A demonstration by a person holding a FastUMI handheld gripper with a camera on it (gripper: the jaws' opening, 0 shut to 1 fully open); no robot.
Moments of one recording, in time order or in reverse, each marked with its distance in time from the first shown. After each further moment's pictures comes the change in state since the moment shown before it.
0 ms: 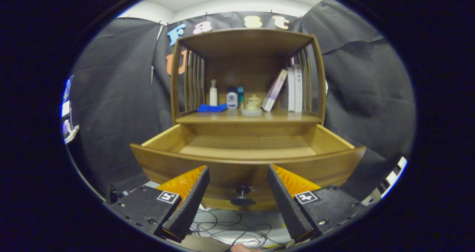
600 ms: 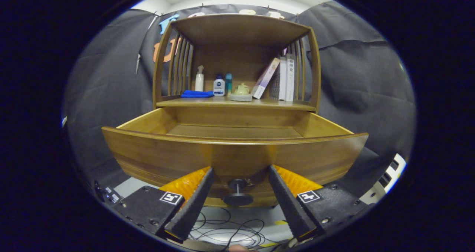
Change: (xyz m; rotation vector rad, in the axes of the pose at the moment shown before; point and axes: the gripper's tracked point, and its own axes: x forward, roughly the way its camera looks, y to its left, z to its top) arm 0.038 -0.003 -0.011 -0.024 -0.001 -0.125
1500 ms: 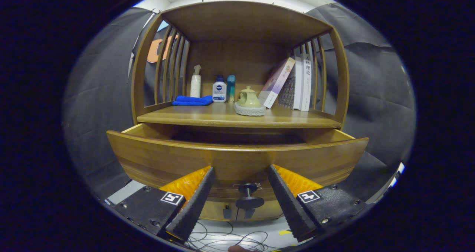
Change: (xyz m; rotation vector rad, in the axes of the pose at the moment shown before) arm 0.109 0.027 0.059 -0.006 0.008 -0.014
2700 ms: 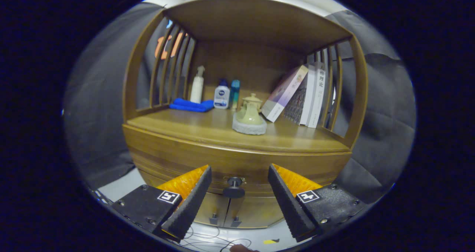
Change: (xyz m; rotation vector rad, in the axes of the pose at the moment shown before) arm 0.004 -0.025 0.047 -0.067 -0.053 0.103
